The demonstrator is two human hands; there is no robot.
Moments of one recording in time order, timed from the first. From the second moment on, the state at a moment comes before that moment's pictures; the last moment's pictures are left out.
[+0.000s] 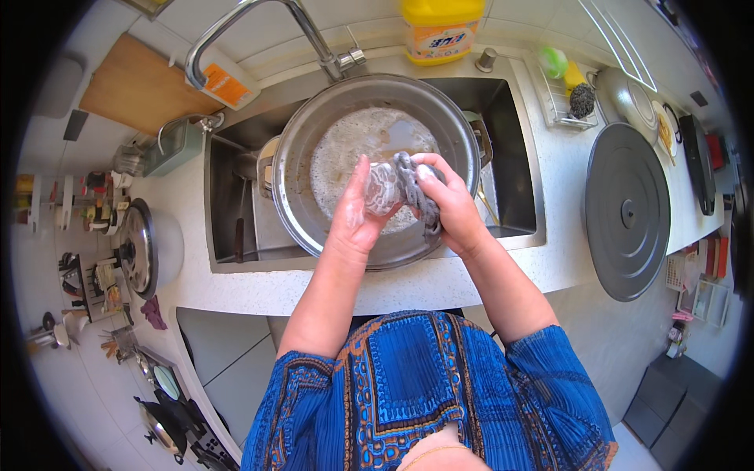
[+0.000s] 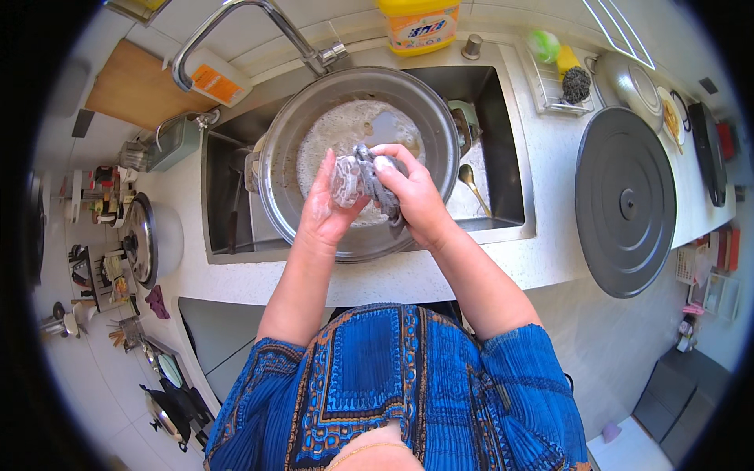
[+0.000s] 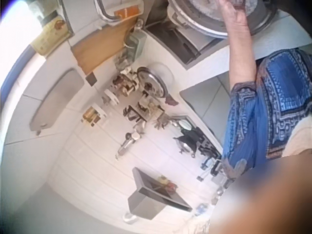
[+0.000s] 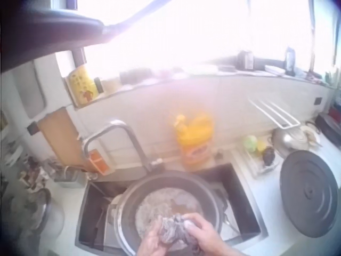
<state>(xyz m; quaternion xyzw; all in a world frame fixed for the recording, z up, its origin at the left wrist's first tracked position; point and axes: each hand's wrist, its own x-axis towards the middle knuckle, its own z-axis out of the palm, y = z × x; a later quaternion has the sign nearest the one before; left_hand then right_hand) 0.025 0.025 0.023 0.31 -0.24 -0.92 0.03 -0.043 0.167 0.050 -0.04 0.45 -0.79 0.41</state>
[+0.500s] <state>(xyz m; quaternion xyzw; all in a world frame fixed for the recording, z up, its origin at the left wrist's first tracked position) 0.013 0.020 0.019 0.27 -0.09 -0.96 0.09 -0.036 0.146 0.057 -0.38 0.77 -0.51 0.00</state>
